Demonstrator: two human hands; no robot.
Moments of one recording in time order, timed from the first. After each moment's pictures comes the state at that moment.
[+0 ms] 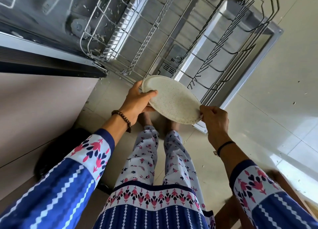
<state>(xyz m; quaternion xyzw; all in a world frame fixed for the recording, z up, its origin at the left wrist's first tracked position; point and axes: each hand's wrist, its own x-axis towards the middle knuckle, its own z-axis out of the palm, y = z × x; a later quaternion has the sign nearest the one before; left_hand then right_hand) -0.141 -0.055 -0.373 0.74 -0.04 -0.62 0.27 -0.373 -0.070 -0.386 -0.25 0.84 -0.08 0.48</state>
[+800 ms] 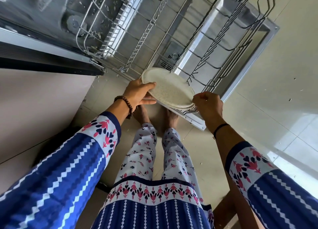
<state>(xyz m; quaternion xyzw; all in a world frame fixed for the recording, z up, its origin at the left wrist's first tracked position) -0.141 -0.066 -0.387 0.73 -0.02 -0.65 0.22 -0.366 -0.089 -0.397 -0.39 0.79 -0.04 0.47</state>
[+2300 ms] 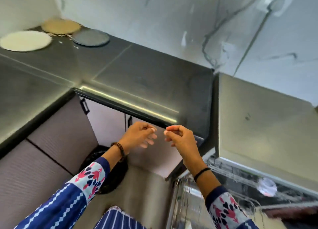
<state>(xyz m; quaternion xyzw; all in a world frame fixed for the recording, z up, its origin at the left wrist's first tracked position) -0.003 0.231 0.068 0.76 0.04 -0.19 0.62 -0.019 0.046 0.072 -0.78 0.07 0.06 0.62</state>
